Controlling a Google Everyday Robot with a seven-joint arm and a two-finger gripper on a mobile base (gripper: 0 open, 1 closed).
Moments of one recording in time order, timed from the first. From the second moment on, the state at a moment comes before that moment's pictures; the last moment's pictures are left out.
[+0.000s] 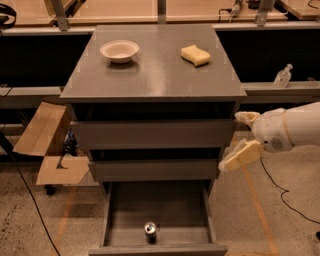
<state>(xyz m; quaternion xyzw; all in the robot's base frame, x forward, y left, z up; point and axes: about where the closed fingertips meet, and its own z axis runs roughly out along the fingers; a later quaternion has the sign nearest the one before) 0.516 -0.183 0.810 -0.49 0.76 0.21 0.37</state>
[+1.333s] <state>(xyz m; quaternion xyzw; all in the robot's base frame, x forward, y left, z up) 0.574 -0.159 0.689 -0.41 0.75 0.29 0.43</state>
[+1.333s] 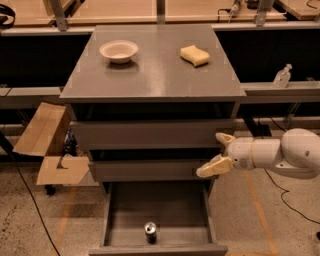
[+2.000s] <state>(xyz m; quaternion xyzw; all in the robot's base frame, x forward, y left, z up) 0.568 -0.156 0.678 -0.42 0.76 0.27 0.41</state>
